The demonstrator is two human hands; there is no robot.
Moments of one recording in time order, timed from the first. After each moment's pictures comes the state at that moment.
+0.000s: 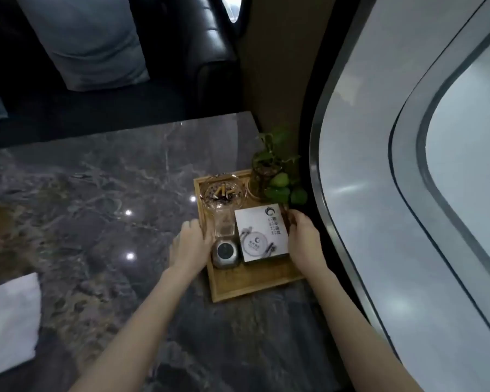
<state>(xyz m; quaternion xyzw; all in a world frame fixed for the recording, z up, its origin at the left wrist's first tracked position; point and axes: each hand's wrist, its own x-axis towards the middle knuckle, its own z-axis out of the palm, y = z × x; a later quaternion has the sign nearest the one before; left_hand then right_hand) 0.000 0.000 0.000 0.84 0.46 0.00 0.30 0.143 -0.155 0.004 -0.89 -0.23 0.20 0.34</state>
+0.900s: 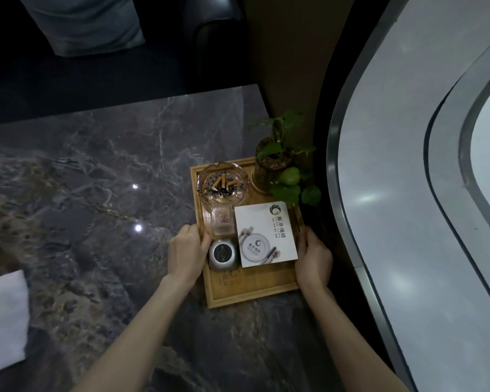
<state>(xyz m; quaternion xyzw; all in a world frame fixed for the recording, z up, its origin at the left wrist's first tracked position) 0.002 0.007 -0.042 0.87 0.43 0.05 0.24 0.141 -0.166 -0.057 -0.93 -0.15 0.12 0.31</state>
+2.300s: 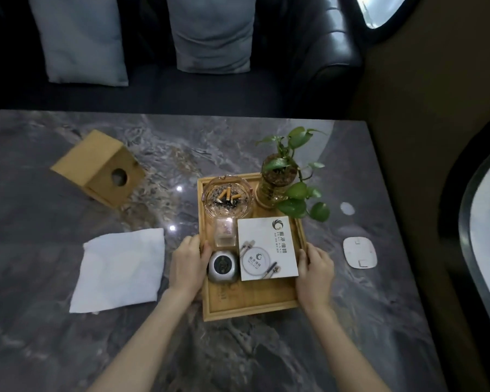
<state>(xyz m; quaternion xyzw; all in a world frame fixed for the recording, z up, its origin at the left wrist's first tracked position) -0.205 0.087 -0.021 0.81 0.52 0.16 0.23 -0.028 -0.050 -0.036 -0.89 -0.29 0.09 0.35</state>
